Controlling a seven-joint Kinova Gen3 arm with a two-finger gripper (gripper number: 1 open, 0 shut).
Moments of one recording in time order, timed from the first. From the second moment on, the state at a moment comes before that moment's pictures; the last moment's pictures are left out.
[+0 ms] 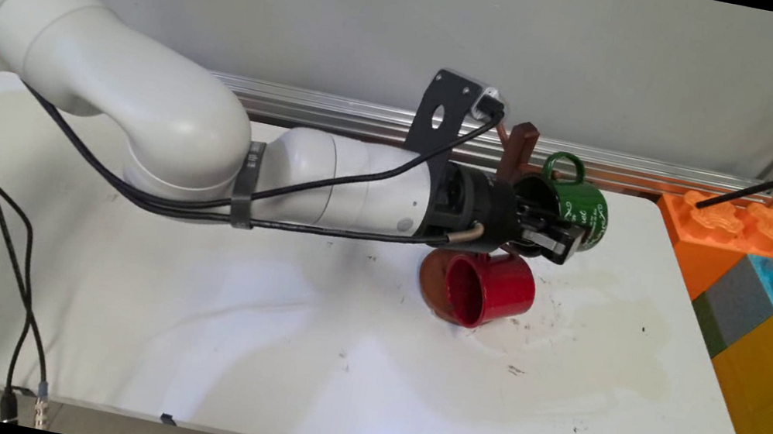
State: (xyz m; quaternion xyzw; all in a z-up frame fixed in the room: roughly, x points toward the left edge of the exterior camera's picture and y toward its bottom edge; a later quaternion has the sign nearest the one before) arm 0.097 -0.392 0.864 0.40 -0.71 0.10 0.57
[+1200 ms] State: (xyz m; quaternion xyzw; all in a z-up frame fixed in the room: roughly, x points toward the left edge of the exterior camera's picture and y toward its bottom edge) arm 0.122 -0.335 0.926 0.24 -0.84 0.10 0.48
